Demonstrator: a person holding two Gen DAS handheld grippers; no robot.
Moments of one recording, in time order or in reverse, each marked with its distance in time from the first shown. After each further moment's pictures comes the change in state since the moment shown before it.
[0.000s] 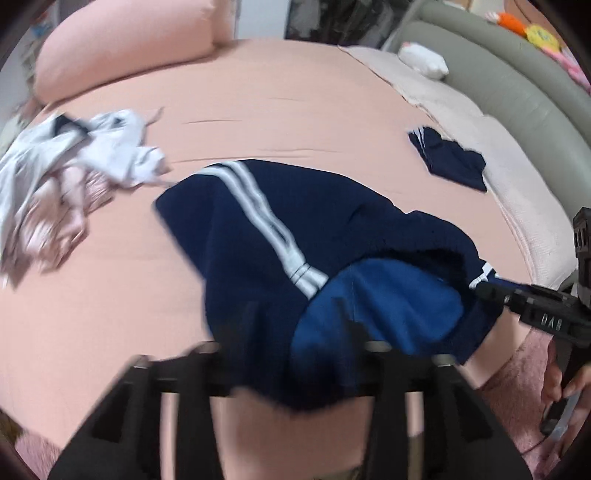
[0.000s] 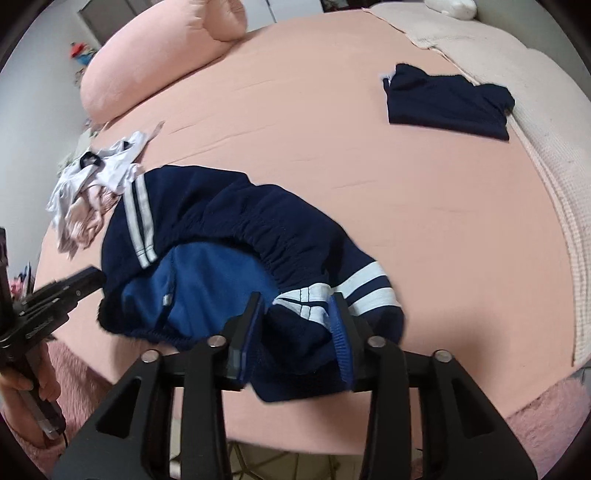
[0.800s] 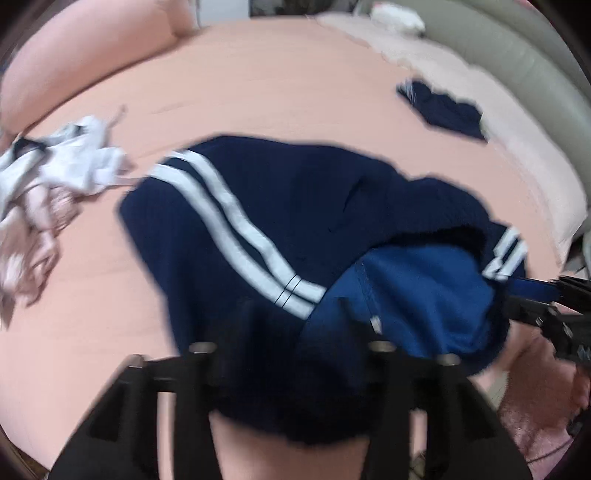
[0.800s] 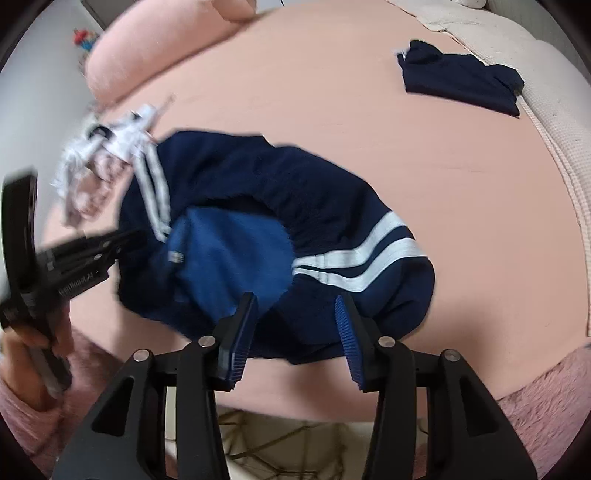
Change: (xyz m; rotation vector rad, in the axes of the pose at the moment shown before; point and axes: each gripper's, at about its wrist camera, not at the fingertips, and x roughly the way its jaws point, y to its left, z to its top) left arm 0.034 -0.002 -0.027 0.135 0.099 0.021; right arm 0.004 0.021 -0.037 -0.031 0.057 0.008
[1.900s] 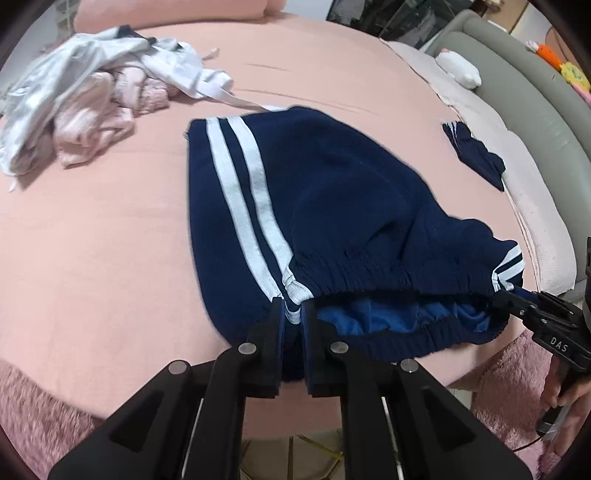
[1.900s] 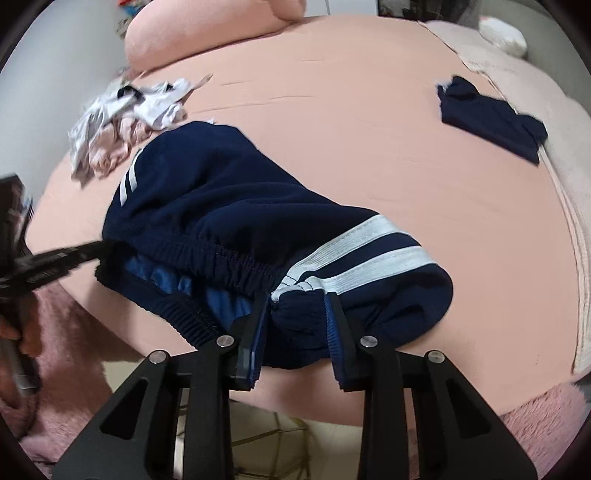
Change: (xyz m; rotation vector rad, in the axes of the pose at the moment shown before) left arm -0.047 0.053 -0.090 -0.328 -0.022 -0.052; right arm -0.011 0.020 -0.022 -0.176 -0.034 -0.011
